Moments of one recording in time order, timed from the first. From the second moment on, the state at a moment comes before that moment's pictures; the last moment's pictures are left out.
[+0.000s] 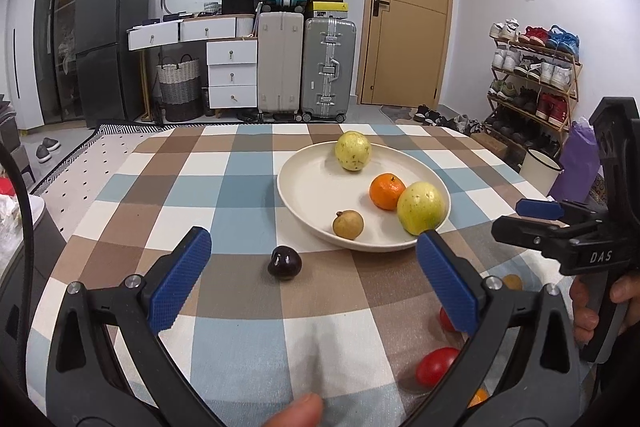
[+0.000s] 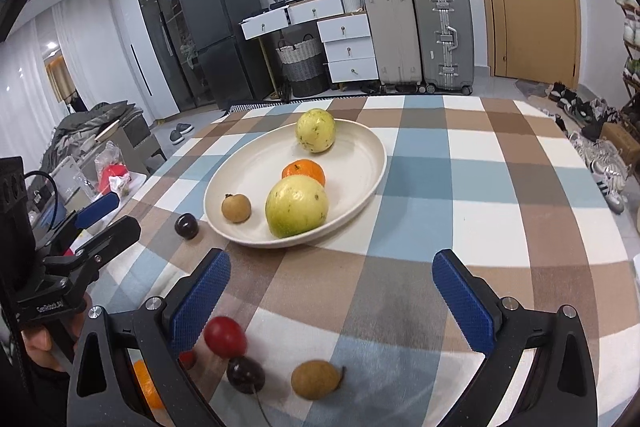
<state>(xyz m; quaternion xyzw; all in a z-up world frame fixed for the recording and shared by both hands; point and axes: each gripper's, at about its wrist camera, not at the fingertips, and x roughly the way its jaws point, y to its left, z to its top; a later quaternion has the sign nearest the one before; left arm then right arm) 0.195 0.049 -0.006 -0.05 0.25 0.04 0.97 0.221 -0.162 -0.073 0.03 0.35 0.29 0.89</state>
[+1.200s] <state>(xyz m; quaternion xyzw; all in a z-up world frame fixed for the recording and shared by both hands) 0.134 0.000 -0.017 0.01 0.33 -0.03 0.94 0.166 -0.187 -0.090 -0.06 0.41 0.25 0.88</state>
